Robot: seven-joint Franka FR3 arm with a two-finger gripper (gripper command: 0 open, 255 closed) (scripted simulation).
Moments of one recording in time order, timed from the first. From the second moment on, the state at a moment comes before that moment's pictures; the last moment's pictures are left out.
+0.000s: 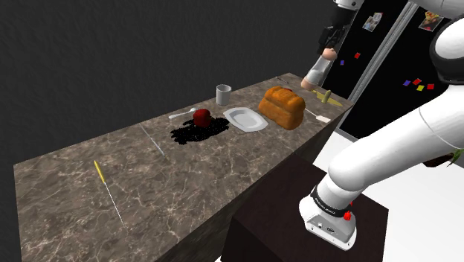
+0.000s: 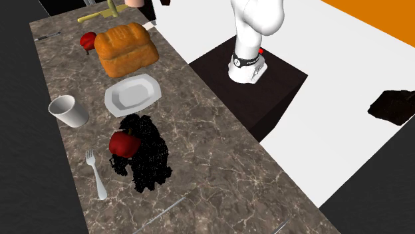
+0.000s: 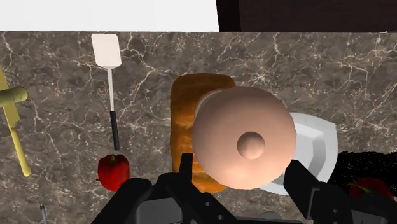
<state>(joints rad) -0.28 -0.33 -0.48 -1.81 -0.11 1.56 -0.53</state>
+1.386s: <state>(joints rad) -0.37 -0.03 -0.73 -1.65 0.04 1.66 -0.89</state>
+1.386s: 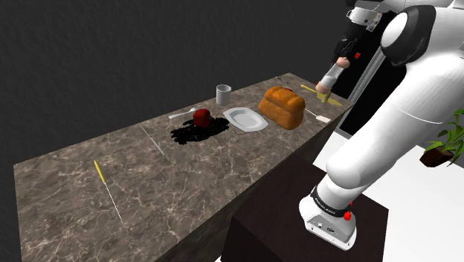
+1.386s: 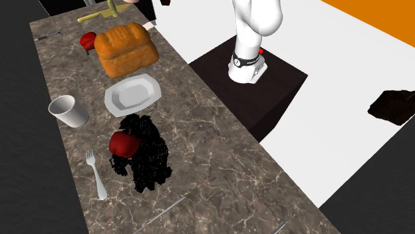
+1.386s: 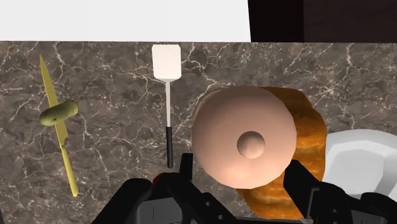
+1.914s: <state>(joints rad) -0.37 -0.05 -0.72 -1.77 0.02 1.77 -0.89</state>
